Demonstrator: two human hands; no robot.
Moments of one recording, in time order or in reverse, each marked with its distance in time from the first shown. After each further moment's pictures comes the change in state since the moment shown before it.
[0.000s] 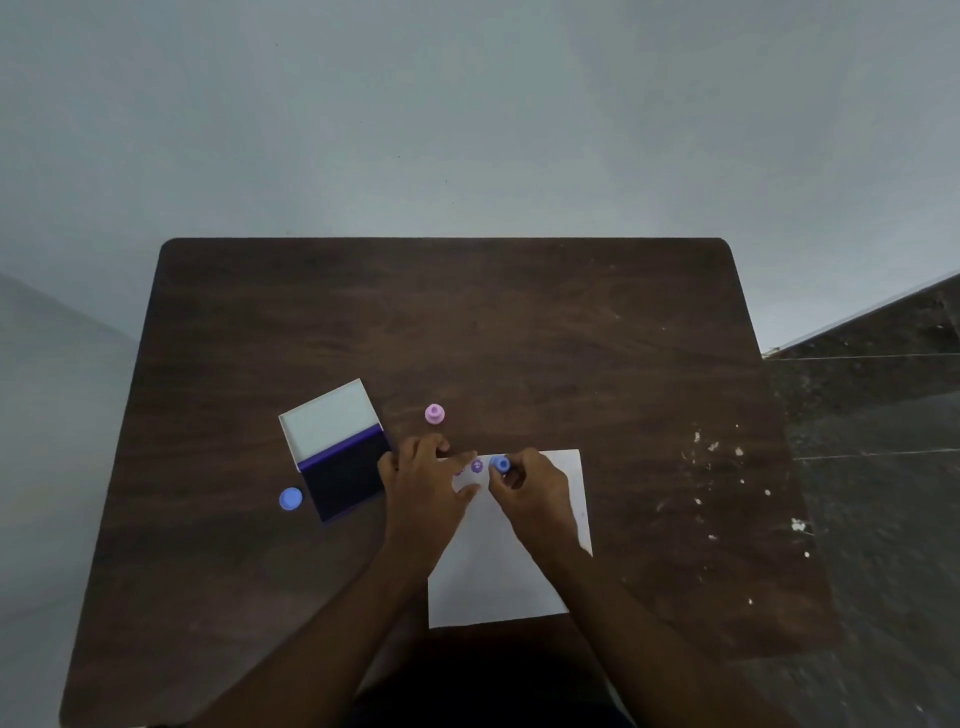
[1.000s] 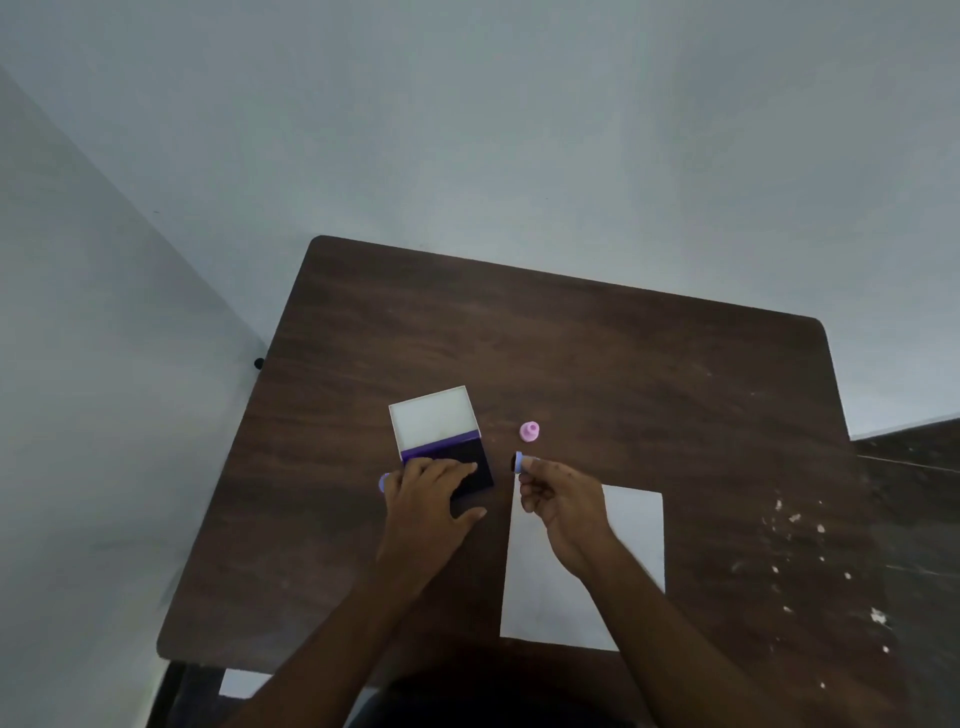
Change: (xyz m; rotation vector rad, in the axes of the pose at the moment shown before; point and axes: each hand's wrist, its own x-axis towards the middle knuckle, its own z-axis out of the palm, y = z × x) left_hand -0.034 -0.108 -0.060 -0.189 0.052 0.118; right_hand -0.031 -0.087 0.022 0.906 -0.183 0.224
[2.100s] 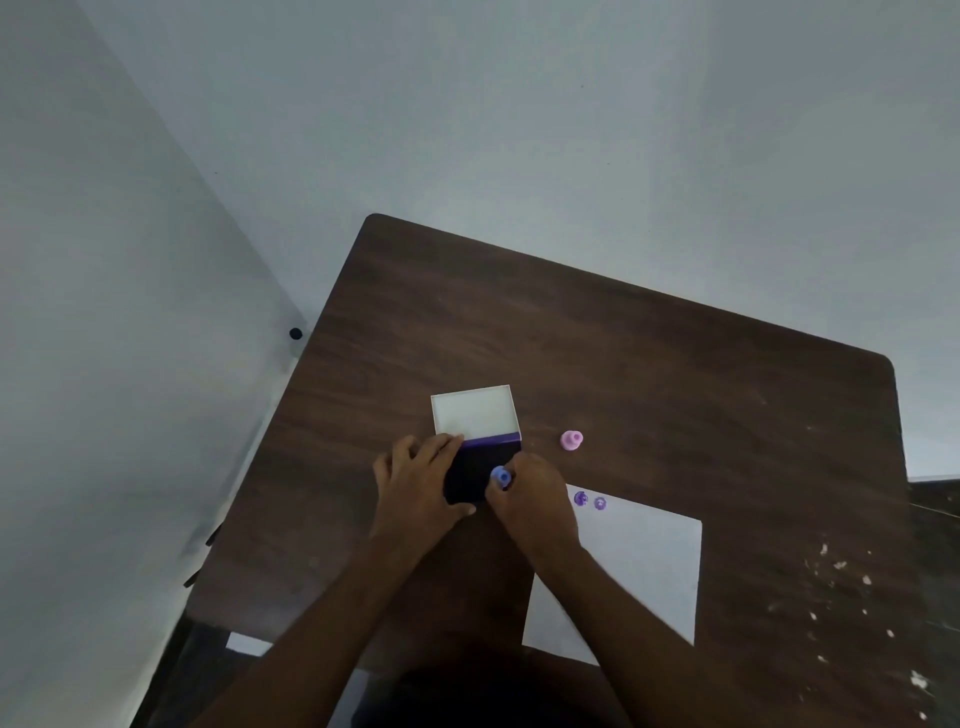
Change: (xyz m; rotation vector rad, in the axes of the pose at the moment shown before) left_hand 0.015 -0.053 -0.009 0.156 -0.049 -0.116; right_hand 0.019 0.026 0.075 -1.282 -0.064 -0.324
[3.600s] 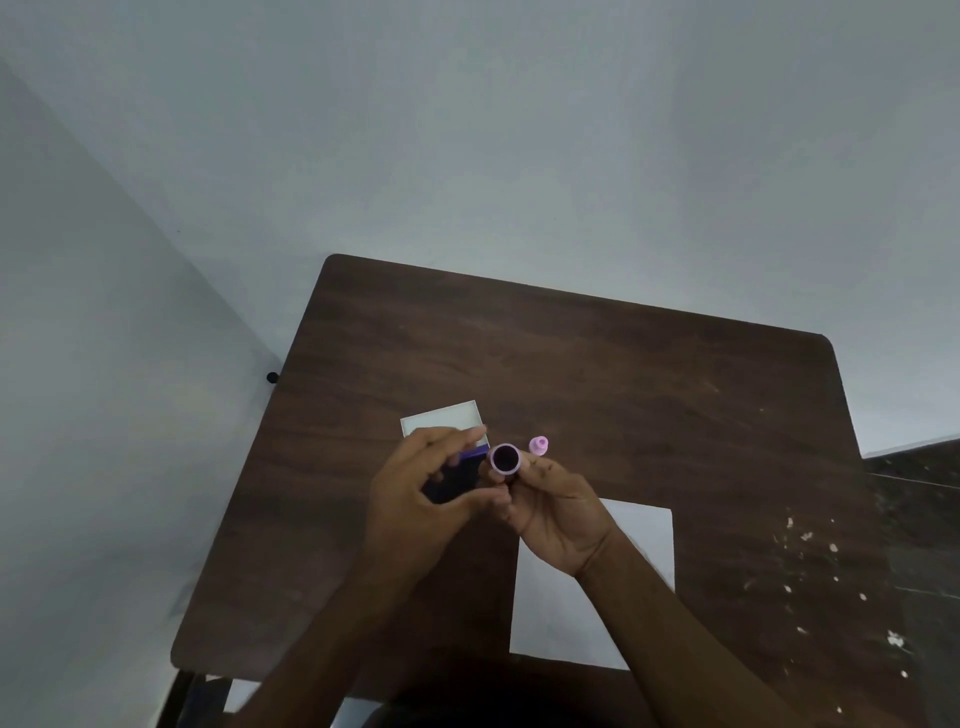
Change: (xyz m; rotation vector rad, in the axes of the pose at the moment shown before) left_hand -0.041 0.073 -0.109 -0.727 0.275 0.253; right_hand -0.050 0.017 -0.076 1.772 -0.784 -0.255
